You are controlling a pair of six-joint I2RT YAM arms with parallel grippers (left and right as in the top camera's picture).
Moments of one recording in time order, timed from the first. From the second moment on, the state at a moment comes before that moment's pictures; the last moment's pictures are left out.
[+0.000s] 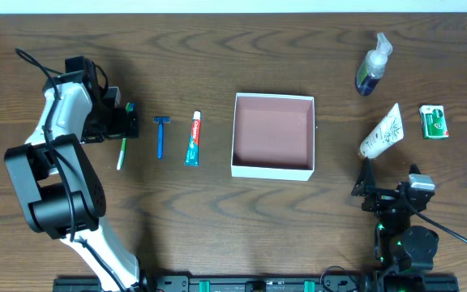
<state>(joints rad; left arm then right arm) 0.23 2.01 1.44 -0.96 0.05 0.14 -0.04 0.01 0.01 -0.07 0.05 0.15</state>
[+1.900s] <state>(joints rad) 0.20 2.01 1.35 -0.88 0.05 0.14 -0.04 0.01 0.01 -0.07 0.05 0.15</state>
